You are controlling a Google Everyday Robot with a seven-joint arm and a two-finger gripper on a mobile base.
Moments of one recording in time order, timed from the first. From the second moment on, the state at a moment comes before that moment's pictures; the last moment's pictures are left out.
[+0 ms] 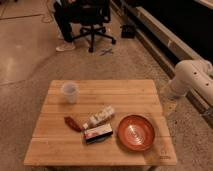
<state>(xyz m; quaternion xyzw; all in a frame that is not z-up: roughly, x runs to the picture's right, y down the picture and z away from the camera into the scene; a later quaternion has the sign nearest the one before) 0.309 0.071 0.753 -0.29 -0.03 0.09 0.95</state>
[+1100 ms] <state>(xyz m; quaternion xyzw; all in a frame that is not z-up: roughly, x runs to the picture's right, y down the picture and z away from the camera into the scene) 0.305 0.074 0.749 -0.29 -0.03 0.10 0.95</state>
